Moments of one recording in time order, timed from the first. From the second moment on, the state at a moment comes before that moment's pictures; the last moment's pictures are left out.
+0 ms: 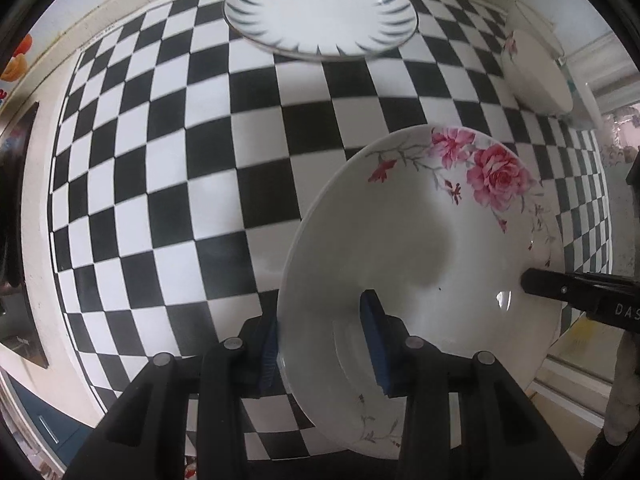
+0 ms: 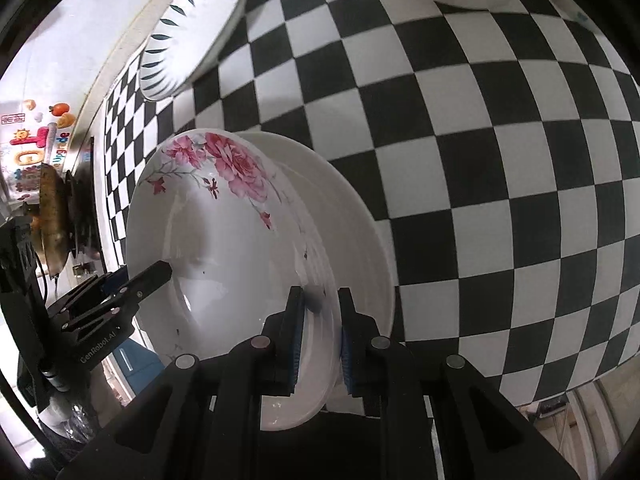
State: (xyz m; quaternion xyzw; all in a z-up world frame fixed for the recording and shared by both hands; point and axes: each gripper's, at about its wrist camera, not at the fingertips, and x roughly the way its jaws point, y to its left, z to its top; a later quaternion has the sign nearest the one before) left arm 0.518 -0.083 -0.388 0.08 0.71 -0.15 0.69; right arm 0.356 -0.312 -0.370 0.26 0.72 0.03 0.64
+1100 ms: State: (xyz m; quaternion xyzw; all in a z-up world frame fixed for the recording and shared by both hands) left arm 0.506 -0.115 -0.414 0.12 0.72 -0.13 0.67; right arm 0.367 -0.307 -0.385 0.25 0.76 0.03 0.60
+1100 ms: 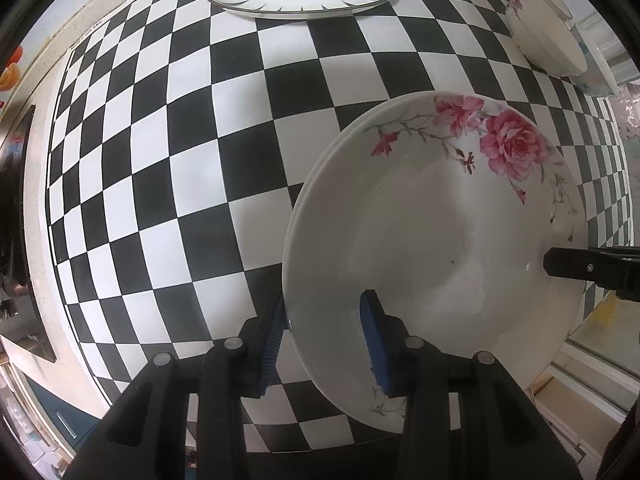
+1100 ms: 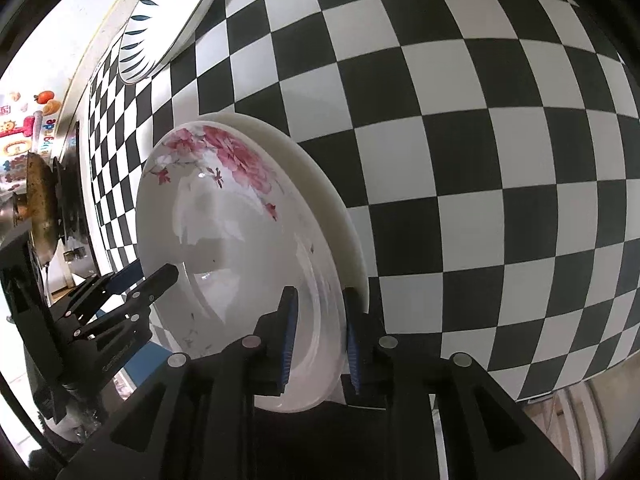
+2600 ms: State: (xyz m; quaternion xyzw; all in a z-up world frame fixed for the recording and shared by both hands) left arm 0.765 -0.038 -0.409 -0.02 0.71 -0.10 0.69; right arm 0.620 -0.303 -0.373 0.24 0.69 -0.02 0.68
